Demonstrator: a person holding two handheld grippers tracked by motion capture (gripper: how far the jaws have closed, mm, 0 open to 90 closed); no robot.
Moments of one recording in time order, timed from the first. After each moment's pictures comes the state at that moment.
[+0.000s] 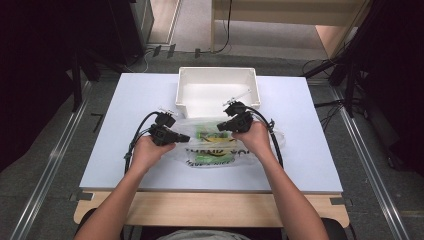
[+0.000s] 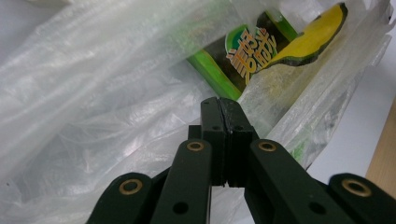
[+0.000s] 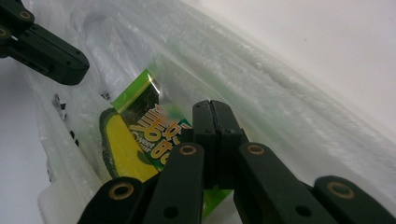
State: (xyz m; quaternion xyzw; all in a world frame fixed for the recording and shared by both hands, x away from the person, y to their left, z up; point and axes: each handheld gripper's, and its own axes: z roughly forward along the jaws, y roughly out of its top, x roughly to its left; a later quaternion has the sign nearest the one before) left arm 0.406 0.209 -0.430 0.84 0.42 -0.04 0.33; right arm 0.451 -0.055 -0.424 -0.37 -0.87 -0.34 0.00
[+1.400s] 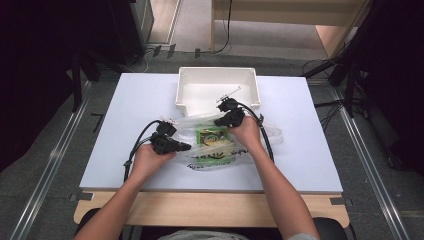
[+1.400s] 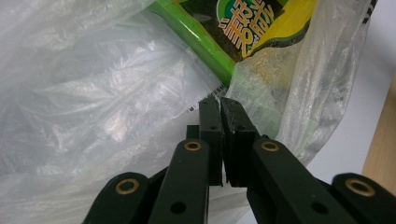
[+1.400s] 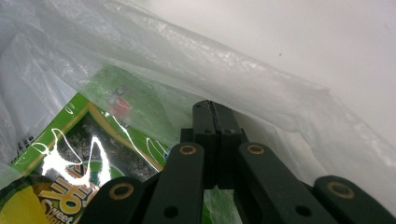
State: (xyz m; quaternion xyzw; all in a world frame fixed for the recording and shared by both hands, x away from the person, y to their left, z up) left arm 0.392 0.208 -0.449 0.85 0.41 -0.06 0.34; right arm 0.490 -0.037 -0.451 -0.39 -0.87 -0.31 -0.02
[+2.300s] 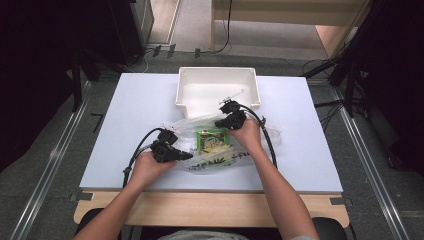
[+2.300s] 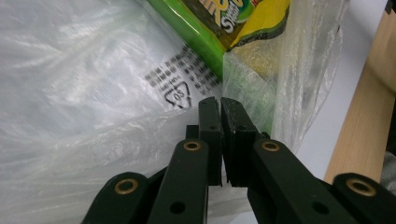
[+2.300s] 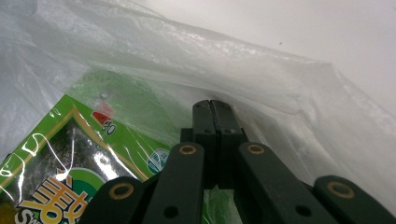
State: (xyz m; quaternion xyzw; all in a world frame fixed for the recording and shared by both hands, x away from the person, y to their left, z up) left arm 0.371 0.205 -0.456 0.85 0.40 -0.09 0.33; right arm 0.489 -0.043 -0.462 -0.40 -0.86 -0.33 -0.01
